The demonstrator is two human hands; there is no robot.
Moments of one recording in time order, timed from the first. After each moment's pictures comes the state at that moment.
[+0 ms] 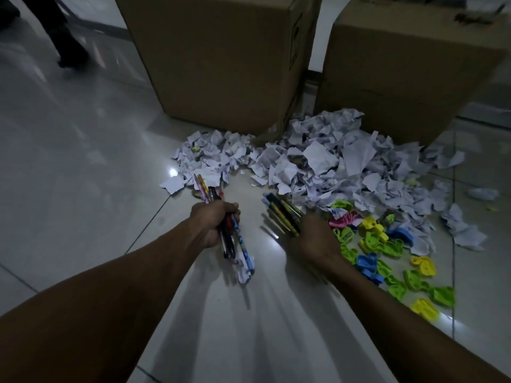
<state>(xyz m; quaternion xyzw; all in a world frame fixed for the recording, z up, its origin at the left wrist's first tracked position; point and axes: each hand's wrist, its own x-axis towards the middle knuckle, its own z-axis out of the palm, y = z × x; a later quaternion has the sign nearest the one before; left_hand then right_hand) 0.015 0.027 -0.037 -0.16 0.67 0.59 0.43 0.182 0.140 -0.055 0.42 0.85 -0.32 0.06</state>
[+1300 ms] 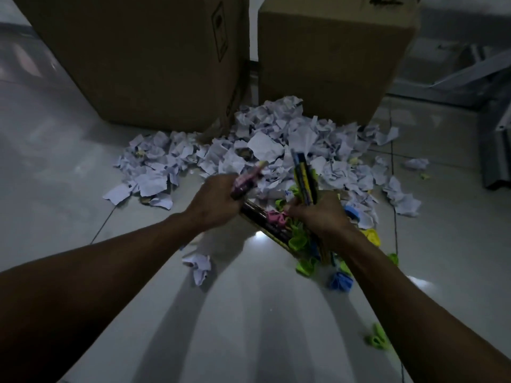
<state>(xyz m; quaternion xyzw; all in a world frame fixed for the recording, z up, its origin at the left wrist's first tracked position) 0.066 0.094 -0.016 0.49 0.80 0.28 0.21 0.248 0.202 -0.023 0.52 0.64 -0.54 -0.13</state>
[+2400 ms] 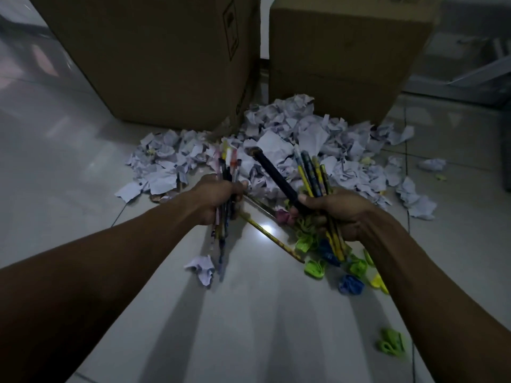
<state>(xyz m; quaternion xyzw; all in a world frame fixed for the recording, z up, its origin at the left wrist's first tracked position) 0.045 0.099 -0.011 0.07 0.72 0.45 0.53 0.246 0.231 -0.014 0.45 0.49 -0.74 0.01</state>
